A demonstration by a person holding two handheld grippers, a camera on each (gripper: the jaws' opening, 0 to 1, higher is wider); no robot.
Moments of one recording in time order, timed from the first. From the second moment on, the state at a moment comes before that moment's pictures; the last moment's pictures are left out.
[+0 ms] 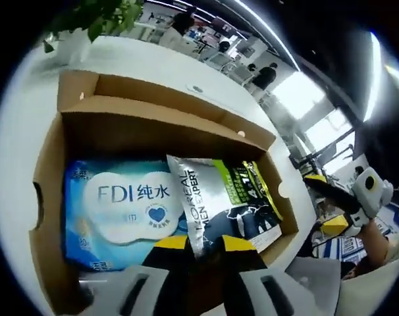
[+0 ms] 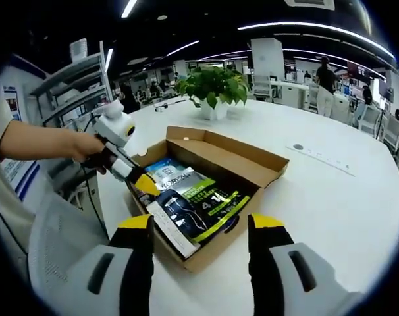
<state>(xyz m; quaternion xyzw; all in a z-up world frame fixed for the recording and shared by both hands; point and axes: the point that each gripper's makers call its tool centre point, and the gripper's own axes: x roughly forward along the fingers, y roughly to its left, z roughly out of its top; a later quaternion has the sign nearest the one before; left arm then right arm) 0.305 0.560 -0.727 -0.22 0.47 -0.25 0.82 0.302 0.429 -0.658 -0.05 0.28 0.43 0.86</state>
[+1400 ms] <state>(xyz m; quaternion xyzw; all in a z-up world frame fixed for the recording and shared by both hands) 0.300 0.612 -0.712 -0.20 0.45 -0.21 0.84 0.302 0.491 -0.701 -0.02 0.39 0.45 0.81</state>
